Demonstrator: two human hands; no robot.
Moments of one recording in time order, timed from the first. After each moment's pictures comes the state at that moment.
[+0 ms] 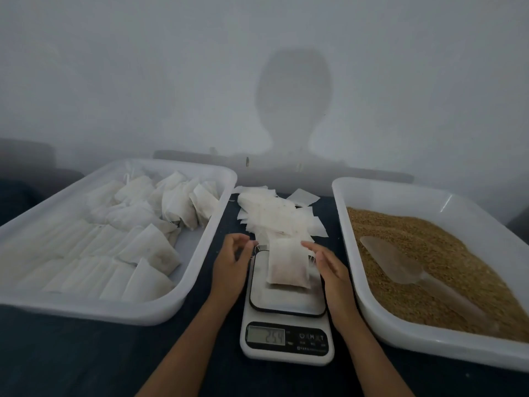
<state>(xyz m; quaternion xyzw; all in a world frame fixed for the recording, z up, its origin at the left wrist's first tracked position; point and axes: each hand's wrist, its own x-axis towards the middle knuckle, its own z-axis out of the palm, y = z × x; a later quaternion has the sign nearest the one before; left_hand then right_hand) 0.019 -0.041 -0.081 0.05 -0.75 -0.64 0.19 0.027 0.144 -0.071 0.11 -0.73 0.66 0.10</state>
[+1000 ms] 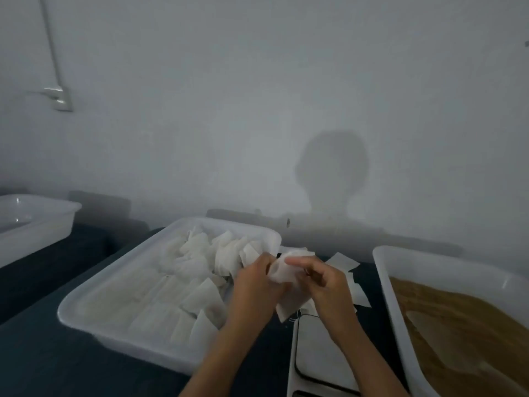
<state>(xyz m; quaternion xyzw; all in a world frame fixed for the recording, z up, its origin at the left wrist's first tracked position) 0.070 -0.075 0.041 0.02 -0.87 -0.42 0.25 0.033 0.057 0.033 0.28 -0.71 0.64 0.09</state>
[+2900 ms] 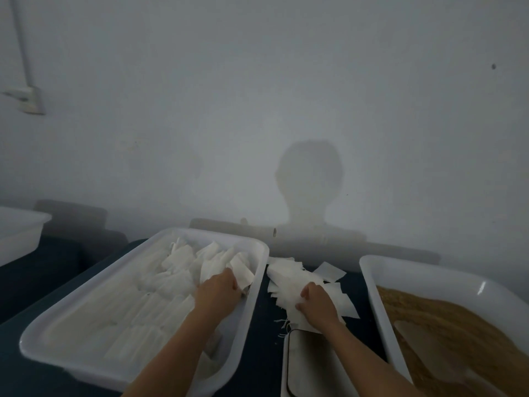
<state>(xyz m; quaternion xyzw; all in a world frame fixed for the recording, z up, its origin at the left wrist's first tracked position) 0.006 -0.139 0.016 0.10 -0.97 -0.20 0.11 -0.075 0.065 -0.035 0.08 -0.96 0.28 0.01</state>
